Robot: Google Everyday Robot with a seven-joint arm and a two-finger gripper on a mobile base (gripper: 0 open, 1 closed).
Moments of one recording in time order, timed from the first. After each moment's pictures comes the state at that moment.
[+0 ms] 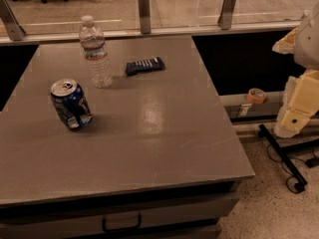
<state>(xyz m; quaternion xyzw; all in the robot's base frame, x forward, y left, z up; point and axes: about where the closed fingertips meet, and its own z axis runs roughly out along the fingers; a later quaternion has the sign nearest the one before) 0.438 -0.217 0.976 -0.60 0.78 -0.03 0.16</state>
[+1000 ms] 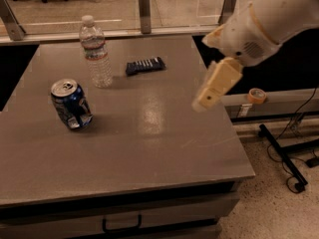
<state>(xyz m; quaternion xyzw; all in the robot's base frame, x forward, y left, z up) 0.507 -0.094 0.962 -0.61 0.73 0.11 0.30</state>
